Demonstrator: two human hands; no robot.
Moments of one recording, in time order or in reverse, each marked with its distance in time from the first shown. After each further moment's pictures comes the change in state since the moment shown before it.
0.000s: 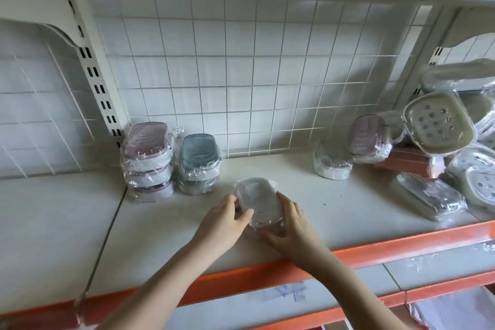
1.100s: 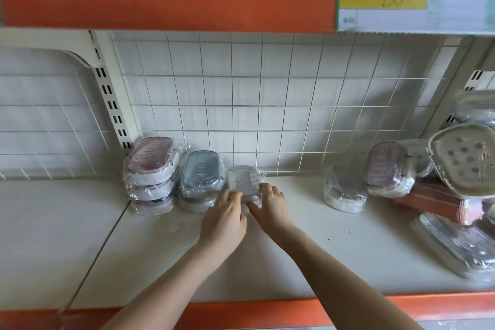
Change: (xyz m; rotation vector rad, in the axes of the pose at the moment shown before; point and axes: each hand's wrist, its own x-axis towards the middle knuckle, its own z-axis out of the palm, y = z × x) left_hand 0.049 0.017 0.018 0.315 0.291 0.085; right_hand 0.121 -0.008 0.011 -0.161 -0.033 -0.039
